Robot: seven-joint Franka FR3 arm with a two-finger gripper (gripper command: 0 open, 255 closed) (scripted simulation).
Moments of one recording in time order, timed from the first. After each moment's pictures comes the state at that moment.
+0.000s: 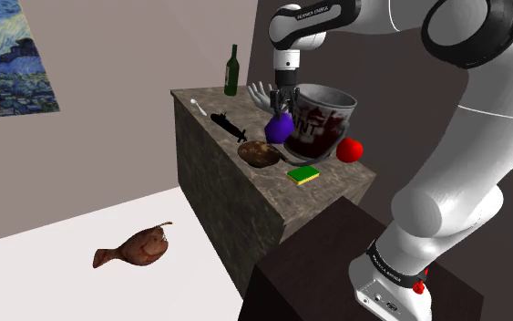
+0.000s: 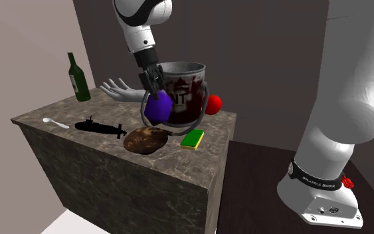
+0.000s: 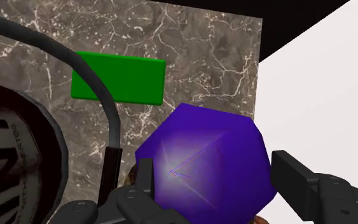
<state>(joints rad) -0.35 0.20 0.22 -1.78 -0.06 1.67 -0.16</state>
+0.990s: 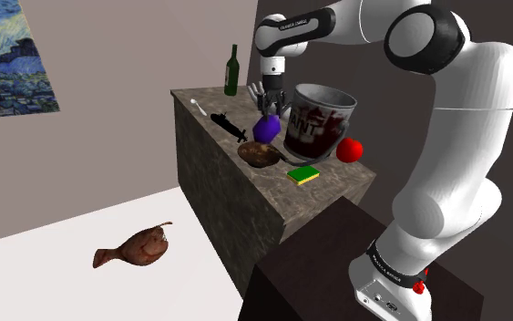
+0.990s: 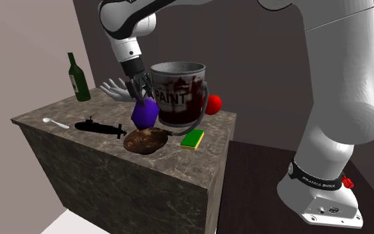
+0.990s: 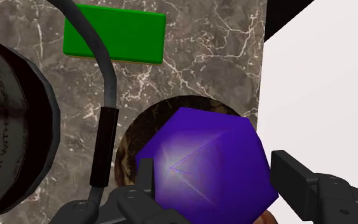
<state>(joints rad) -0.32 0.41 0.22 -1.58 -0.10 1.67 -0.13</state>
